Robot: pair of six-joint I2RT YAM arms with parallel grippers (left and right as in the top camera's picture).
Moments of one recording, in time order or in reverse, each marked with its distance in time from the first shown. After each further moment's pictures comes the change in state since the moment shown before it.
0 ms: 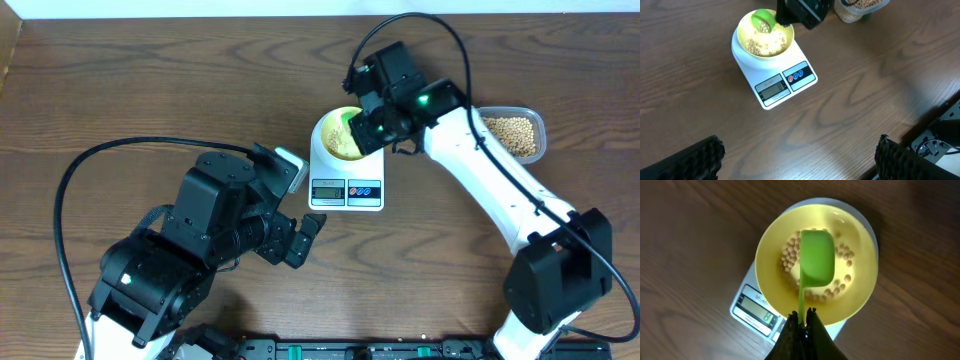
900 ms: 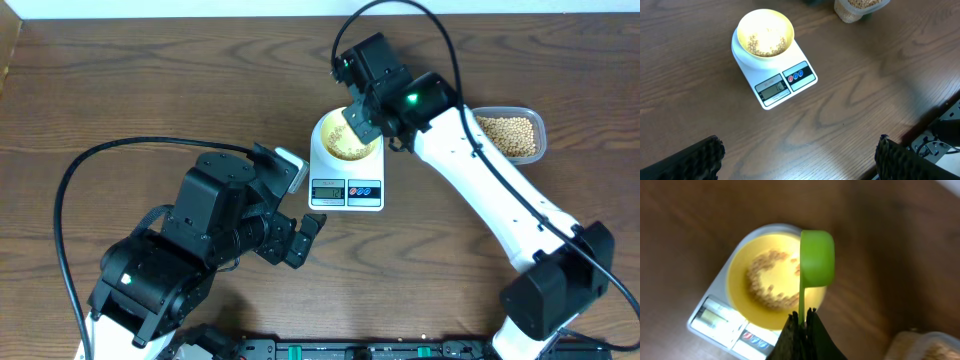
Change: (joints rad) left arm 0.000 0.000 0.000 0.000 0.000 0.000; right arm 0.067 -0.008 0.151 -0.082 0.320 -0.083
